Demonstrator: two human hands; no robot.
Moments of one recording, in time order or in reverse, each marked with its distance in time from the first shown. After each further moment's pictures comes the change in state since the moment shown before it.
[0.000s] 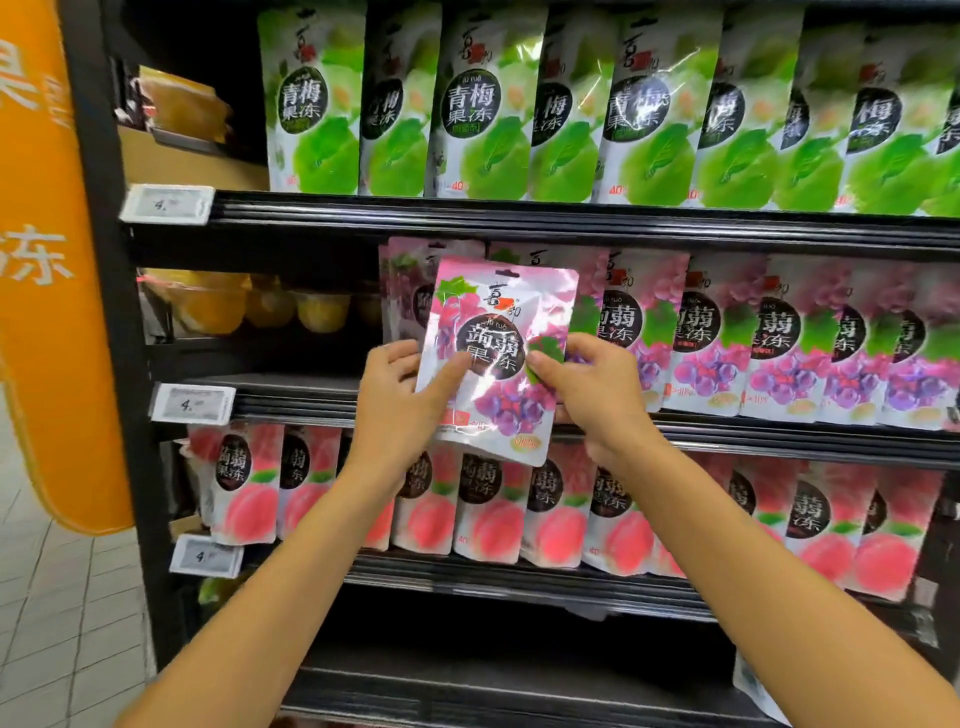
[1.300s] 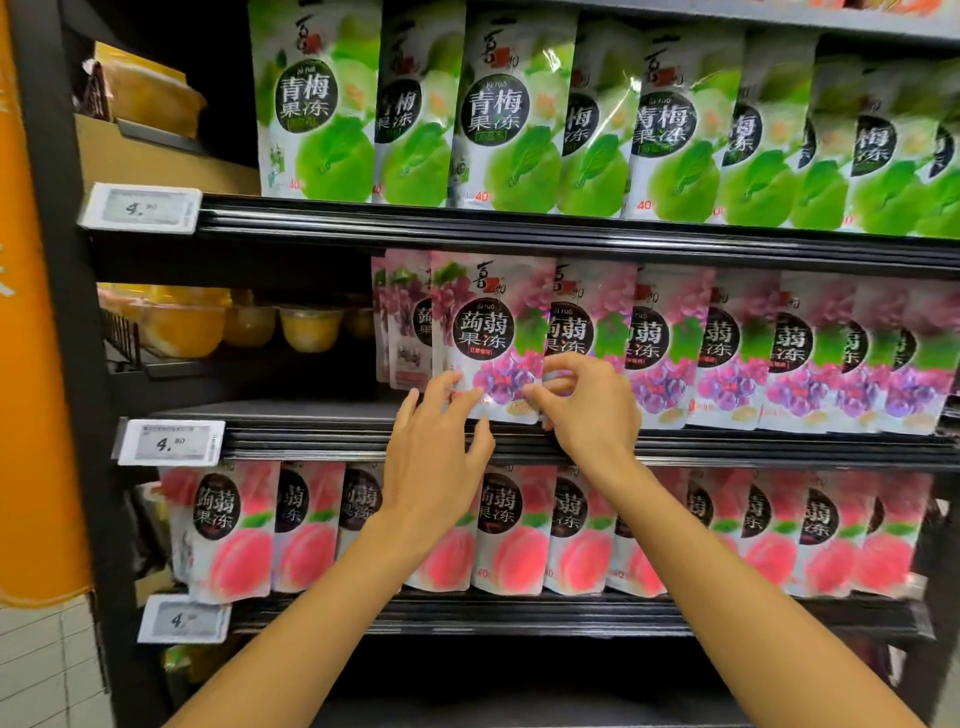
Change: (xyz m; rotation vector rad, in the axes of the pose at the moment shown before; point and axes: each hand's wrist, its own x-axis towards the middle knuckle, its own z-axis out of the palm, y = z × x) left_hand 0.021 -0.046 -0.003 0.791 -0.140 0.477; right_hand 0.016 0.018 0.044 -0.669 0.258 -0.134
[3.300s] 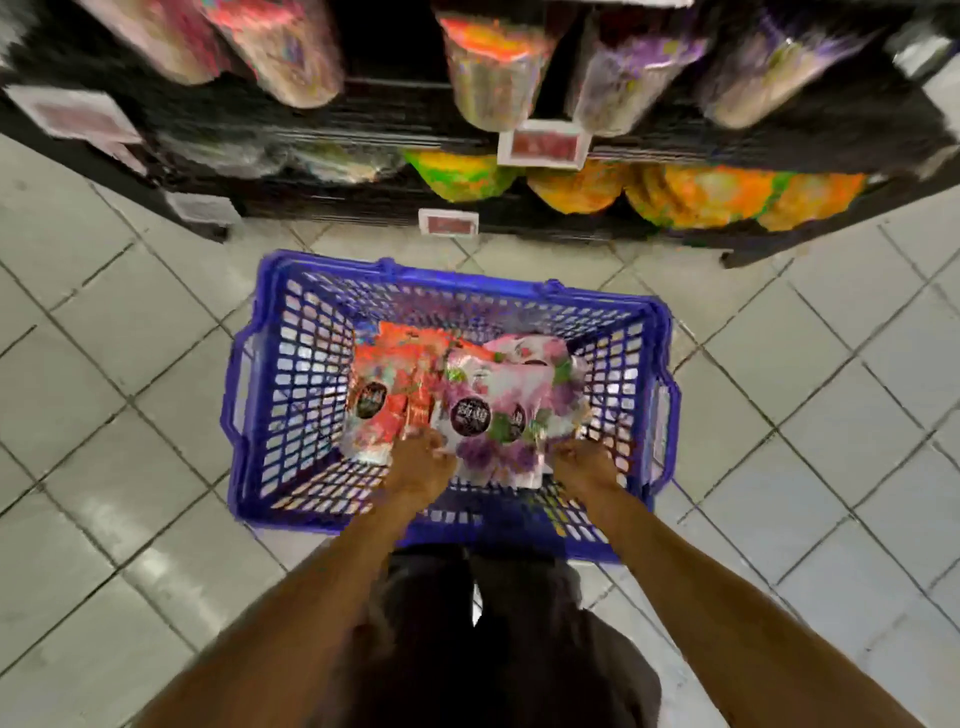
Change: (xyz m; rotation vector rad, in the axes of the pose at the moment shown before) left_hand -1.008 -0.132 0.378 -0.134 -1.387 -1.398; right_hand -0.917 0.629 0.178 -0.383 -1.256 1.368
